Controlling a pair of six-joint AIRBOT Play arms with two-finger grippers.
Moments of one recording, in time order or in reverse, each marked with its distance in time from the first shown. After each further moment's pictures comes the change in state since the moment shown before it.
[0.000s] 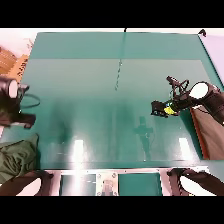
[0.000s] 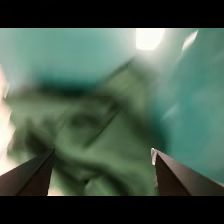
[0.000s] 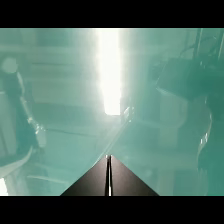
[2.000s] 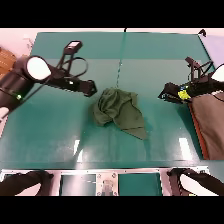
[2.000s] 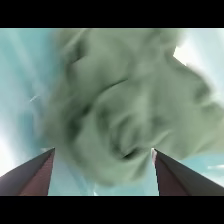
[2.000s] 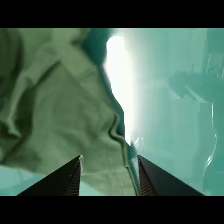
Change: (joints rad) left arm -0.339 -0.154 0.336 -0.752 0.566 0.204; right arm -0.134 -0.012 0.222 0.015 0.105 0.028
